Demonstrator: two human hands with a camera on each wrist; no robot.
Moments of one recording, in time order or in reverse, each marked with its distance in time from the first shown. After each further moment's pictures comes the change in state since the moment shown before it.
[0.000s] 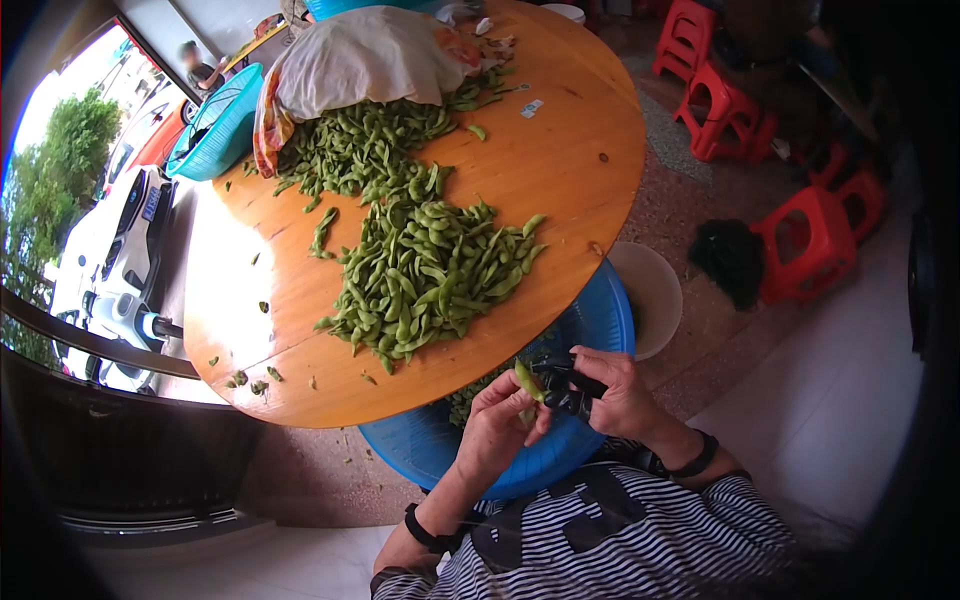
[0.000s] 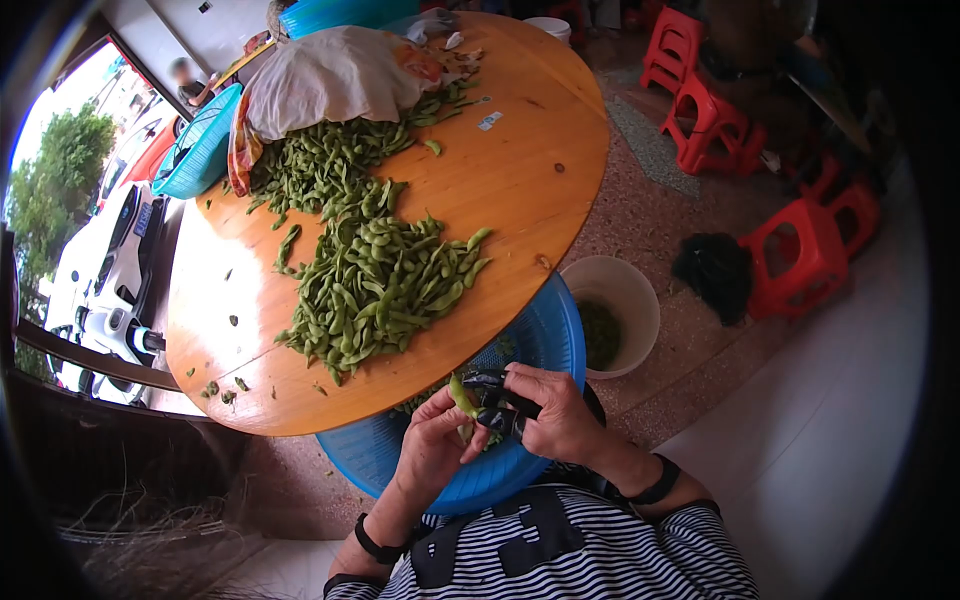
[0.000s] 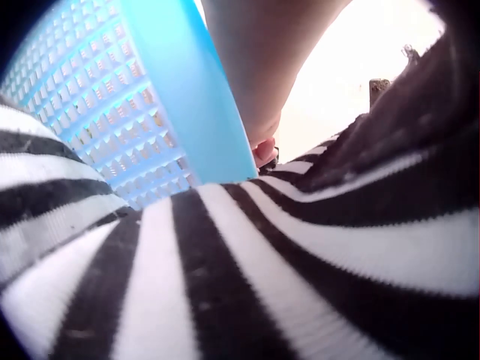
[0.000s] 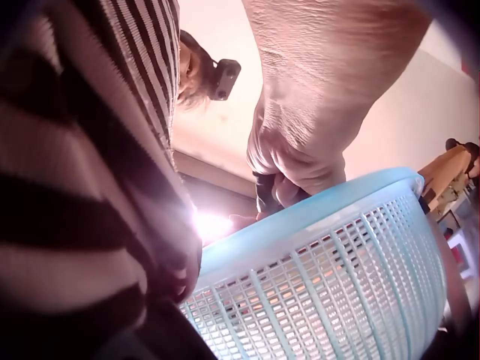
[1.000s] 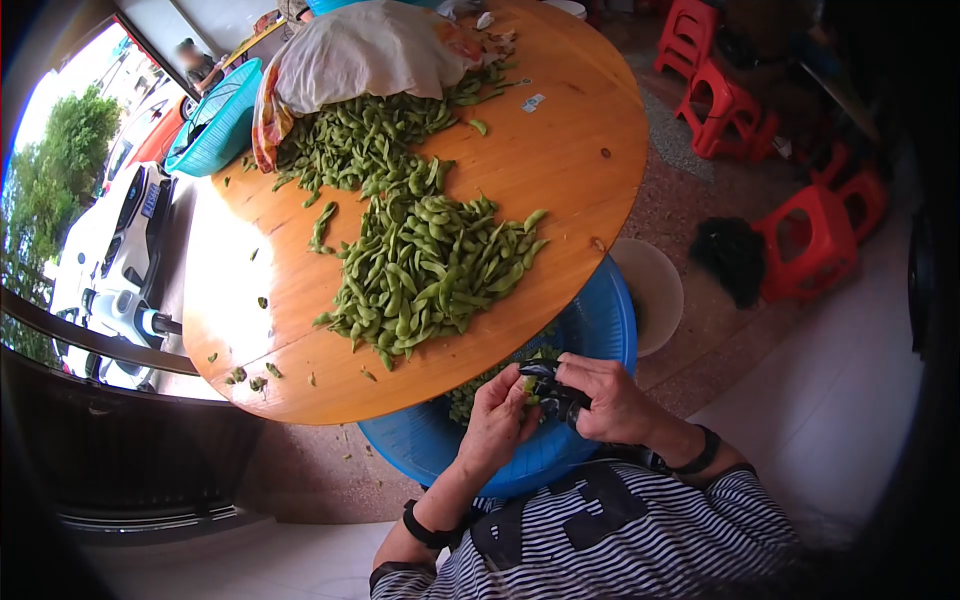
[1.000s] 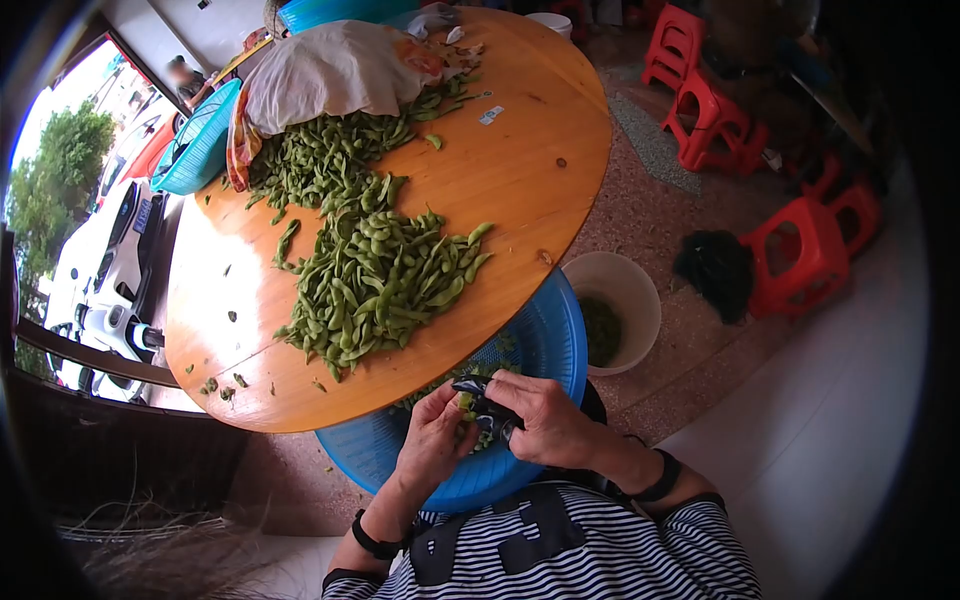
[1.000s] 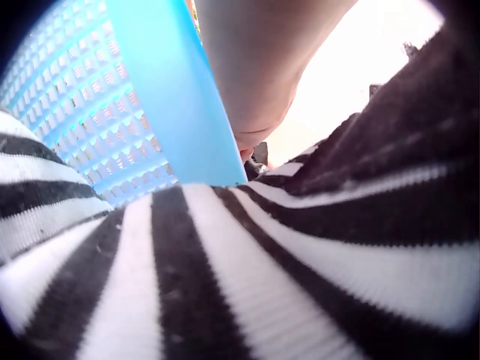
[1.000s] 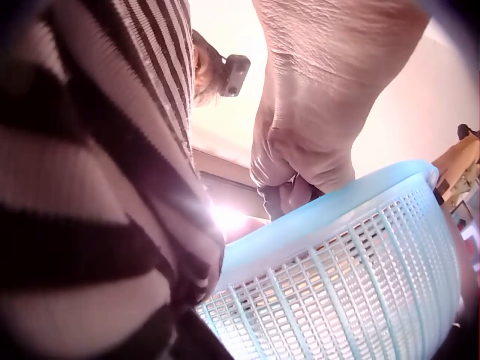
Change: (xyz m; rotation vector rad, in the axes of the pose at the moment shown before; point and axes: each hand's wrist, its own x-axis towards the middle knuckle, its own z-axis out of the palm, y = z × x) left_hand -0.001 -0.001 0.000 0.300 0.186 -0.057; right_hand -0.001 0.000 0.005 -0.112 -0.138 -0.111
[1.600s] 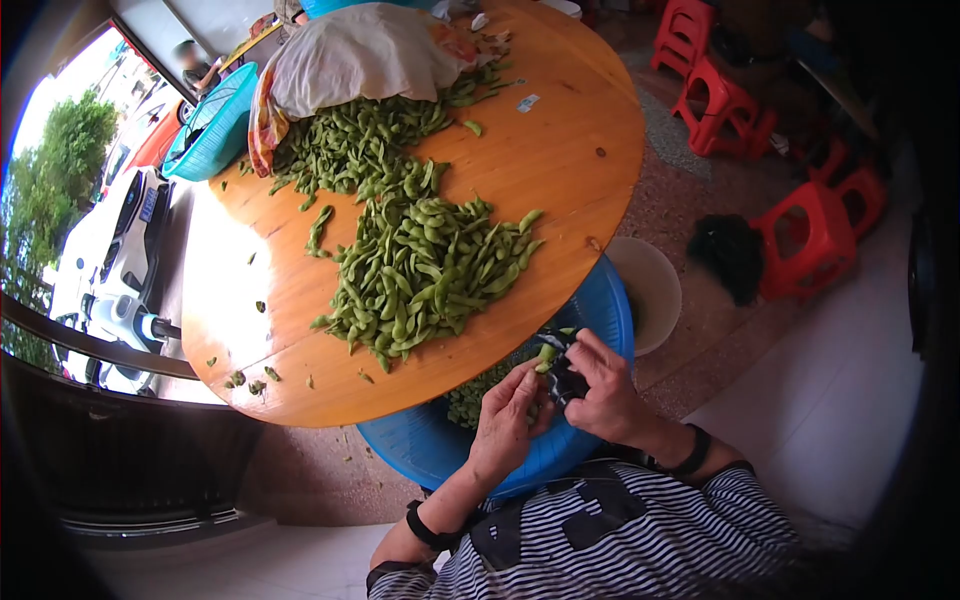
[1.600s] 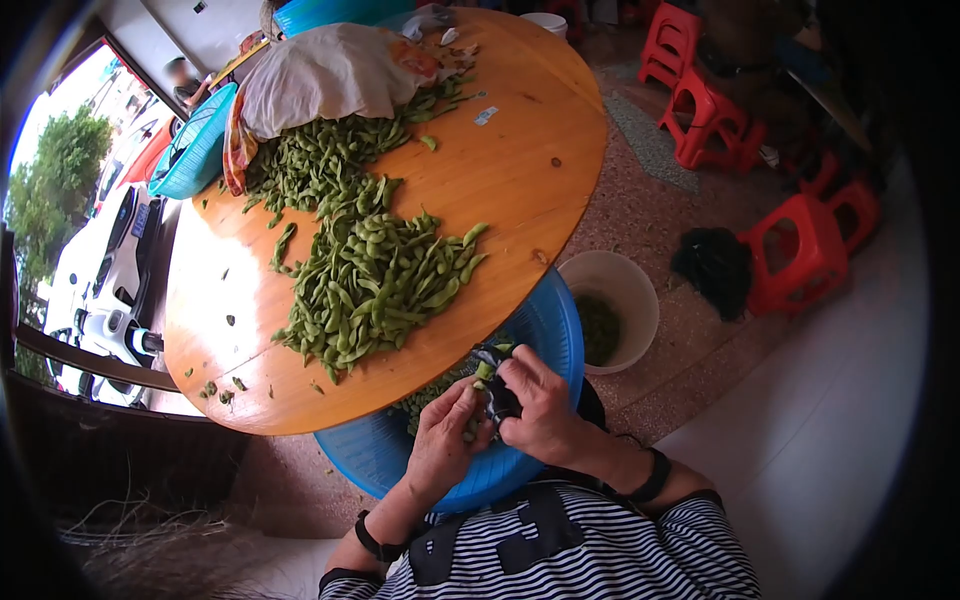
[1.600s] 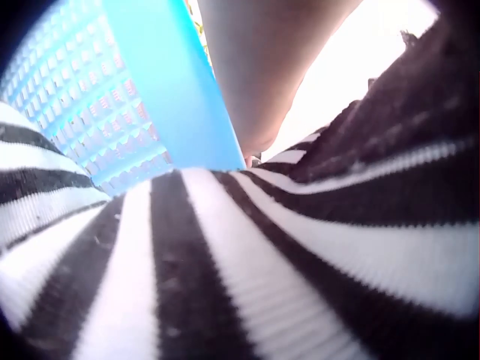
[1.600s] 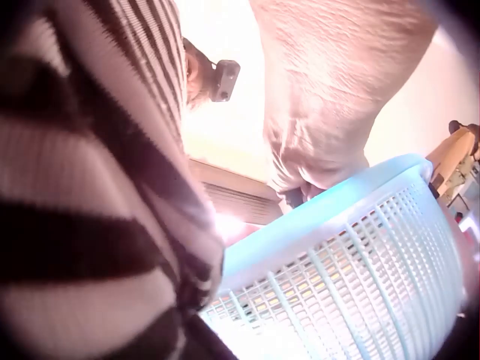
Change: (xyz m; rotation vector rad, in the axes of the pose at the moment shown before) left_hand -0.002 0.003 0.023 0.119 0.066 0.022; right_hand 0.000 0.002 0.012 -0.247 0.265 -0.066
